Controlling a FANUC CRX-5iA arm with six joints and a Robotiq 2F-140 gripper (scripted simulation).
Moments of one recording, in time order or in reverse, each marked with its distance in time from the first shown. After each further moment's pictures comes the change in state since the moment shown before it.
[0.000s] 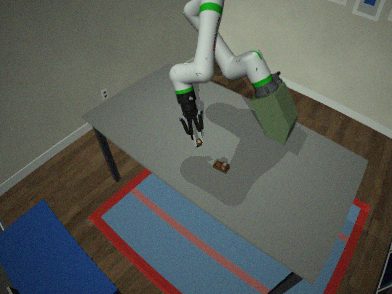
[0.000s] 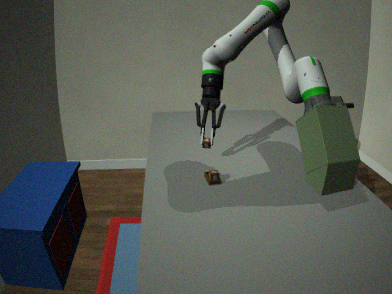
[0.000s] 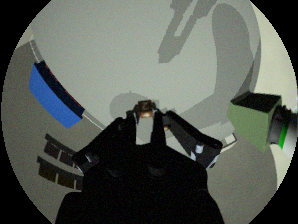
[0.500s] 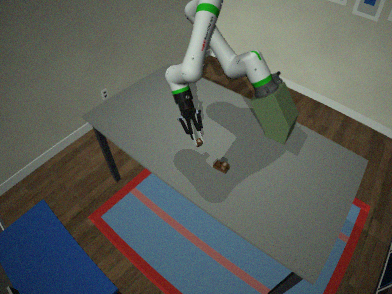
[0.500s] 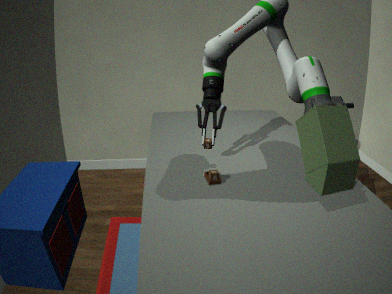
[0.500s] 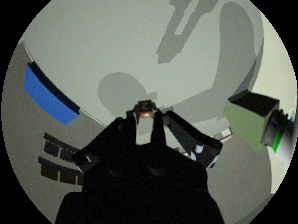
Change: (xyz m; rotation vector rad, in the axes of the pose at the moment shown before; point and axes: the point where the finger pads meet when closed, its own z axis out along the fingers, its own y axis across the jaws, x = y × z) arm 0.008 0.004 0.002 -0.024 -0.113 0.002
